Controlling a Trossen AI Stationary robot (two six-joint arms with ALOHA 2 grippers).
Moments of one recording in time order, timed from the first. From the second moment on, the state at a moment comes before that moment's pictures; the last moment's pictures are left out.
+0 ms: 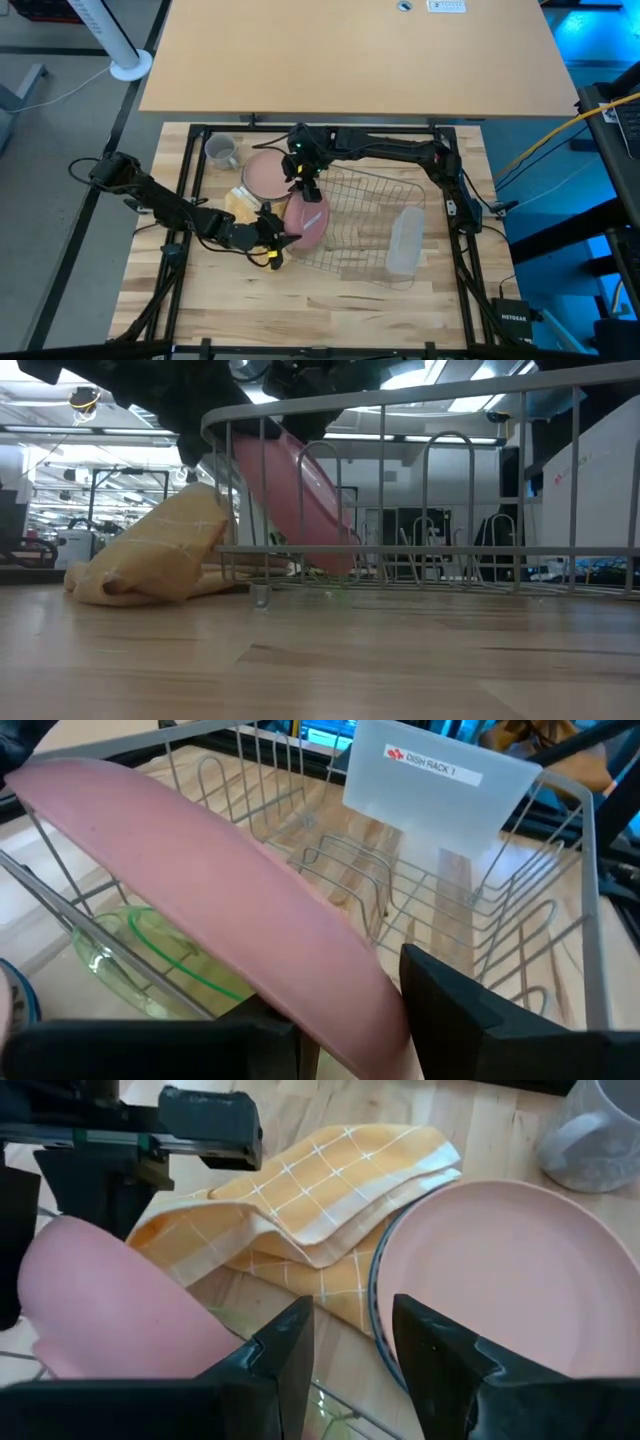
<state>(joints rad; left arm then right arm) -0.39 1.40 0.64 0.29 -0.60 -0.44 -0.21 2.13 2.02 -0.79 -0.39 -0.40</state>
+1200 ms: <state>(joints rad) -0.37 1.16 0.63 -0.01 -0.62 -0.47 -0.21 2.13 2.01 -0.83 -0.23 -0.43</state>
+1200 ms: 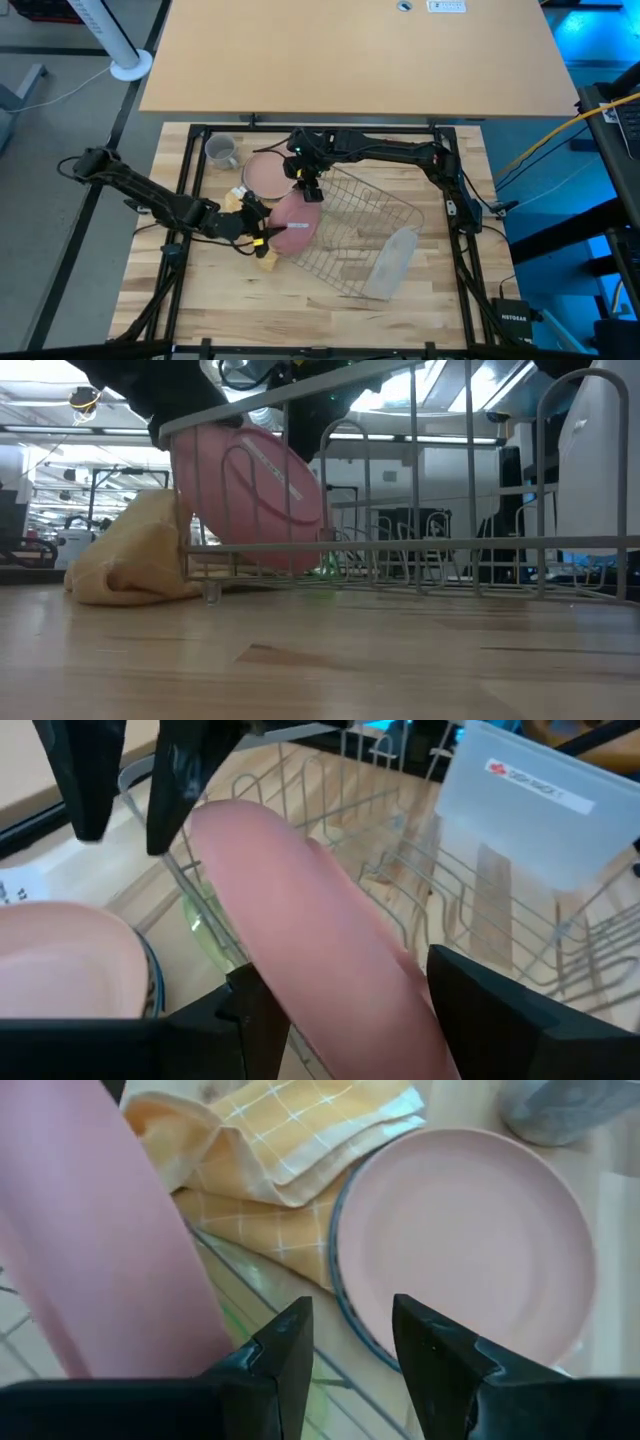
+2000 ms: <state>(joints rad) -0.28 1.23 0.63 0.12 -0.60 -0.41 -0.12 1.92 2.02 -1.22 -0.12 -0.23</state>
